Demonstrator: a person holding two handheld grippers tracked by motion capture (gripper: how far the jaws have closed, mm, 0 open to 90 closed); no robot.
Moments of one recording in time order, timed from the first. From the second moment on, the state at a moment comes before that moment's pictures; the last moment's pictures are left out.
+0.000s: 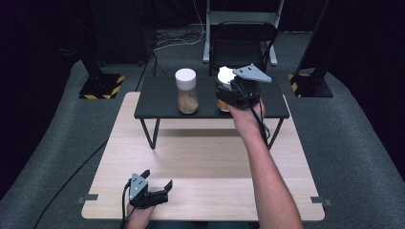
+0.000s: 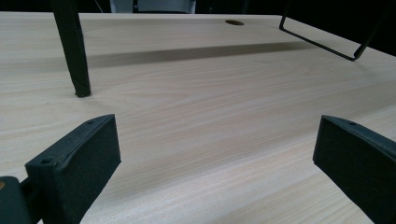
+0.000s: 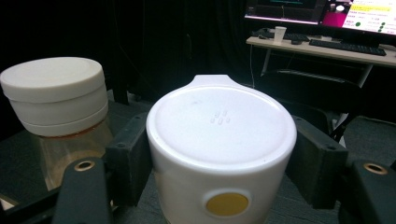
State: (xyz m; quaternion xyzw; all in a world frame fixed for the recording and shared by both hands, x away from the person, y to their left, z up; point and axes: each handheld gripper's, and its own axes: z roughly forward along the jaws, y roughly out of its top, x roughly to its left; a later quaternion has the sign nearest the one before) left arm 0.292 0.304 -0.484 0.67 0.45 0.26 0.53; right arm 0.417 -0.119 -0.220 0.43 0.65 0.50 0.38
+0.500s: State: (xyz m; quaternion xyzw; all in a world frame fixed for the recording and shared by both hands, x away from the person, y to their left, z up) left arm 0.291 0.303 -0.484 0.67 0.46 0.26 0.53; right arm 0.432 -0.114 -0.227 0.45 0.65 0.50 0.36
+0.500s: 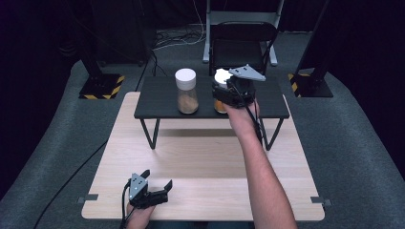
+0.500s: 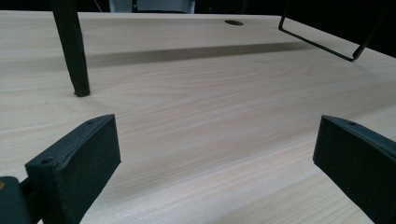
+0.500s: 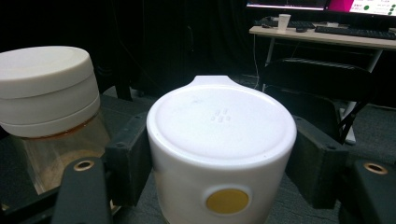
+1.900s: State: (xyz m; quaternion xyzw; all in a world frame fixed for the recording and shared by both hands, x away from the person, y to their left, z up) left arm 0.292 0.301 -0.483 0.67 0.46 0.27 0.52; right arm 0.382 -0.154 -0.255 0.40 0.64 0.55 0.36
